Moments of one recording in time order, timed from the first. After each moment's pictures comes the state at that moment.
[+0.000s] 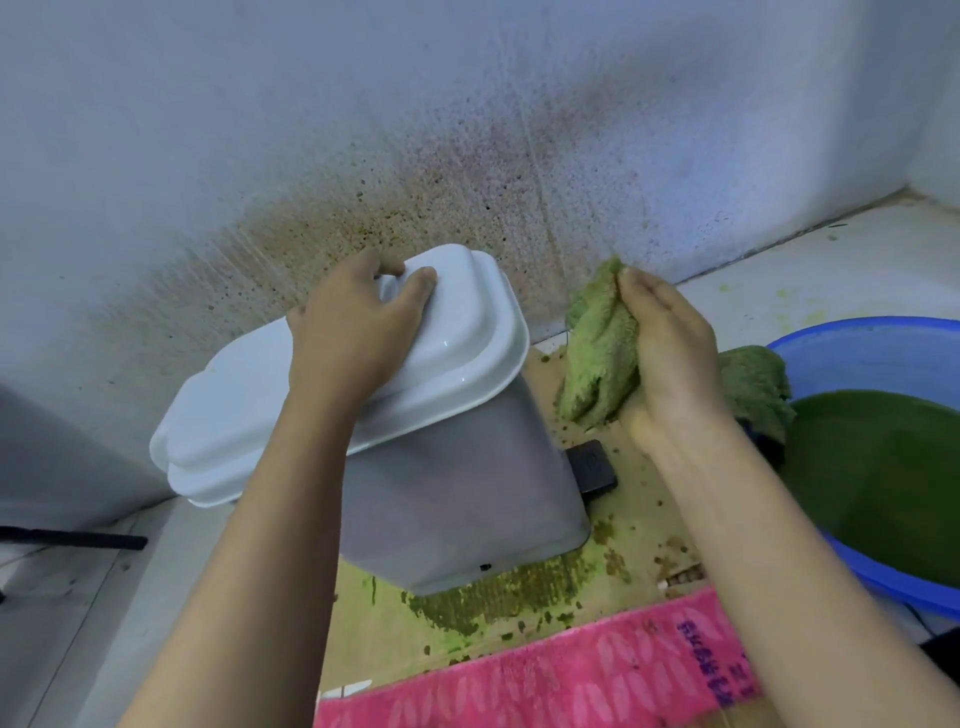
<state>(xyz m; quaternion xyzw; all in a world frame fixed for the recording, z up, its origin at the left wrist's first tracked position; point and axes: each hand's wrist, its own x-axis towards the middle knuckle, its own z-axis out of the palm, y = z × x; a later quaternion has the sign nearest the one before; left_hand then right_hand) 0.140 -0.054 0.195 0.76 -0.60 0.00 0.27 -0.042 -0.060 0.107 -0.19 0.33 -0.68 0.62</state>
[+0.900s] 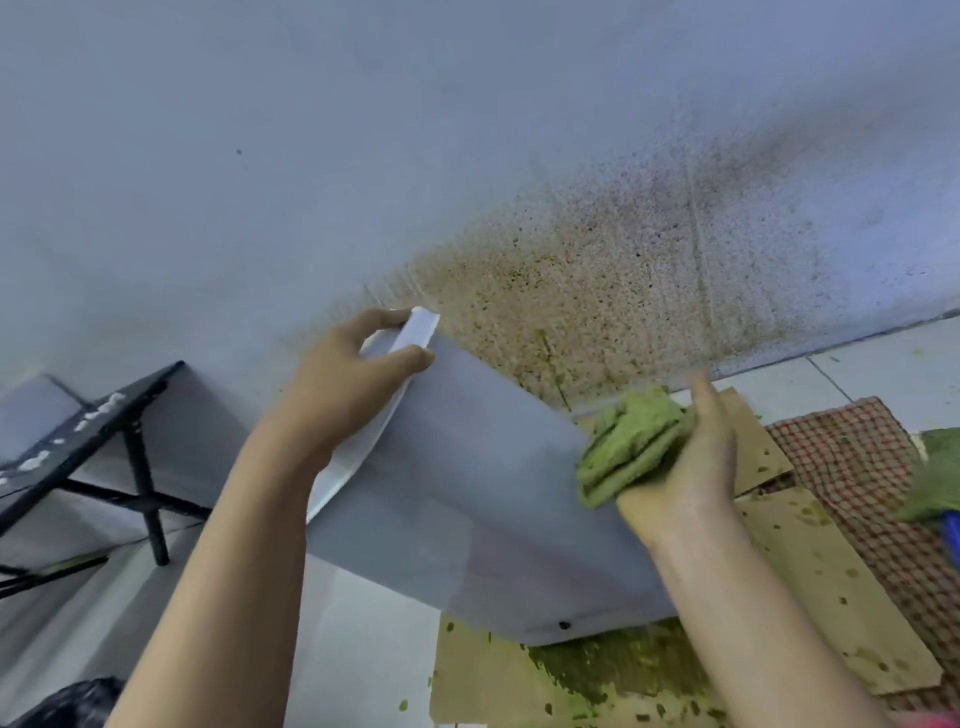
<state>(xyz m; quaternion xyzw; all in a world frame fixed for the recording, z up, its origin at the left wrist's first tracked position) 0.244 0.011 0.265 0.80 -0.52 -0.08 0.29 0.071 -0.042 0.115 0.01 0.22 -0.57 0.79</state>
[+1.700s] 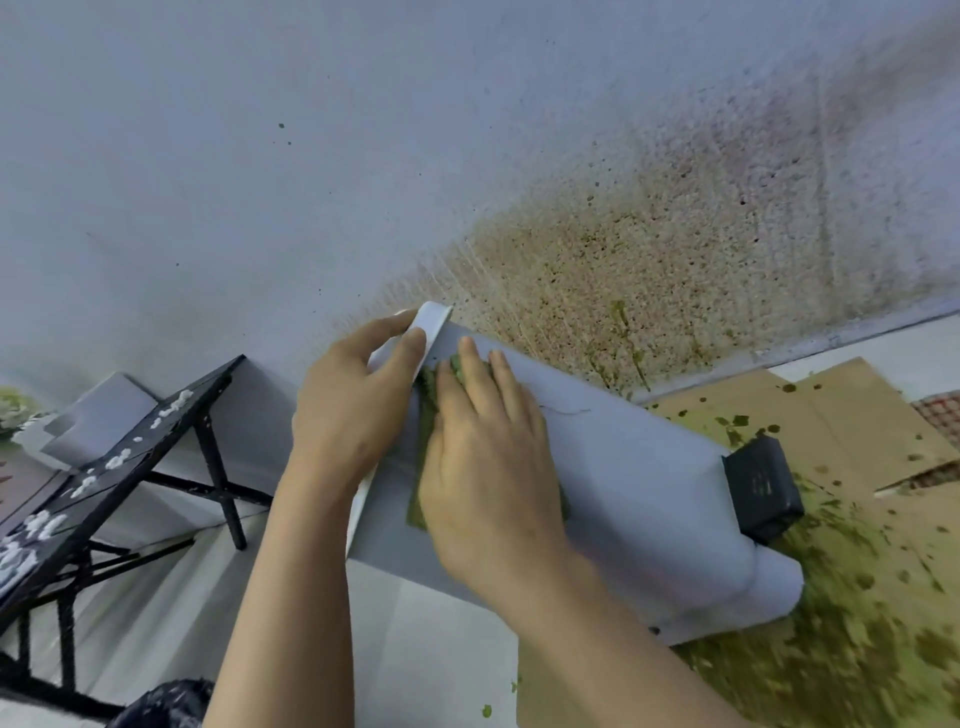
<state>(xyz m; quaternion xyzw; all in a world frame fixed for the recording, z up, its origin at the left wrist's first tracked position) 0.318 0.012 0.250 0.81 -0.49 -0.01 0.33 0.229 0.013 0.175 -0.74 0.39 -0.46 0.29</state>
